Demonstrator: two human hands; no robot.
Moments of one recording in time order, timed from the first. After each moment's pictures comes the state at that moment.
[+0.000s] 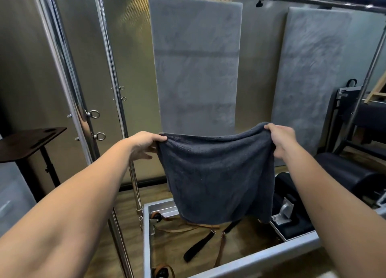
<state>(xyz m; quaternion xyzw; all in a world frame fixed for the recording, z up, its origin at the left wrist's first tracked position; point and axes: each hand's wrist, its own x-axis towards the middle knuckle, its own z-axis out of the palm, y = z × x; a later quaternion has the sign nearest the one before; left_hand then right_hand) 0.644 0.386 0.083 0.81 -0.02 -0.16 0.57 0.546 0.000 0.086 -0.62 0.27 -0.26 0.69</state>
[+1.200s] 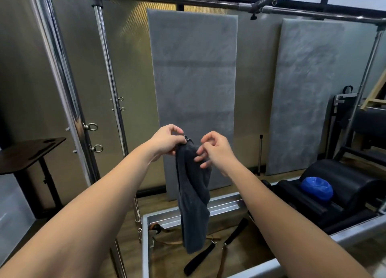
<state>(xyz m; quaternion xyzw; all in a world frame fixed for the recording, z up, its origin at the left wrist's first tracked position) 0.614 0.316 0.118 0.81 -0.16 -0.03 0.57 0.557 0.140 0.077 -0.74 -0.05 -0.14 0.66</state>
